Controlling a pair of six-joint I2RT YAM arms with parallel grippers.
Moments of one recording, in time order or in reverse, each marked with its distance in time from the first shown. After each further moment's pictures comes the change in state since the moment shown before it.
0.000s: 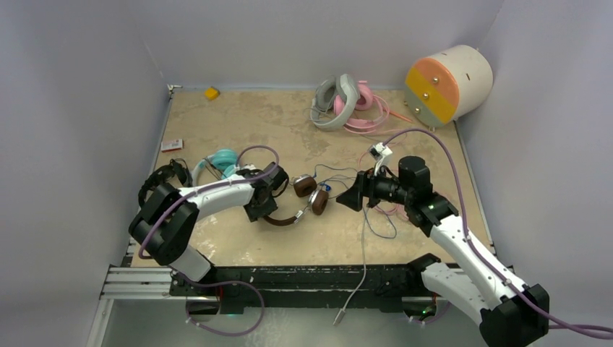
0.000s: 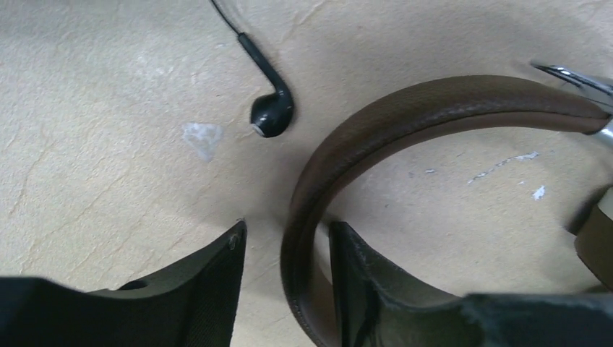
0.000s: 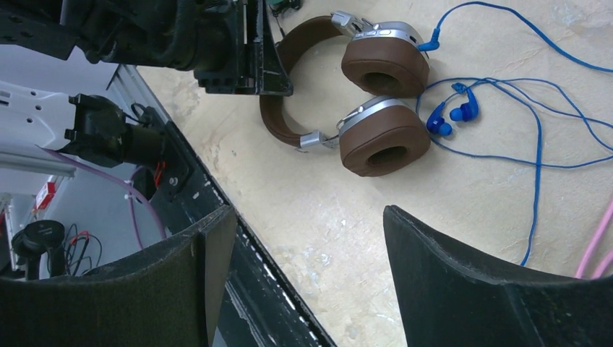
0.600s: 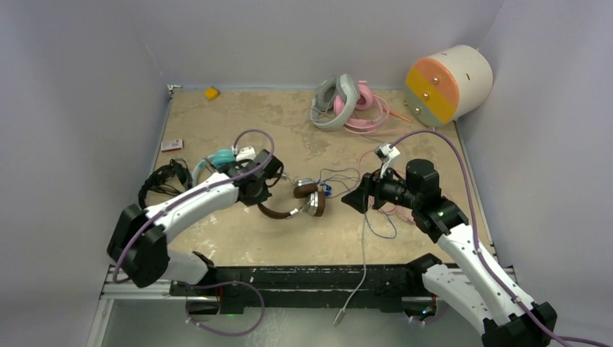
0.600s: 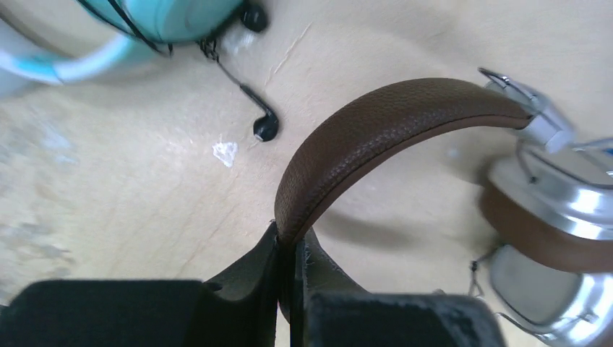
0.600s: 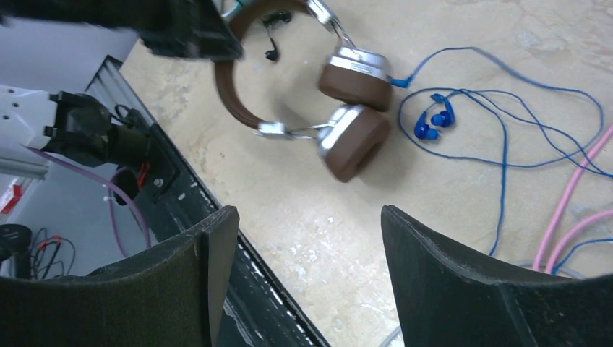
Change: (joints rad) left arm -0.010 -0.126 0.083 -0.079 -0.075 0.163; right arm 0.003 -0.103 0.034 -0.088 0.039 -0.050
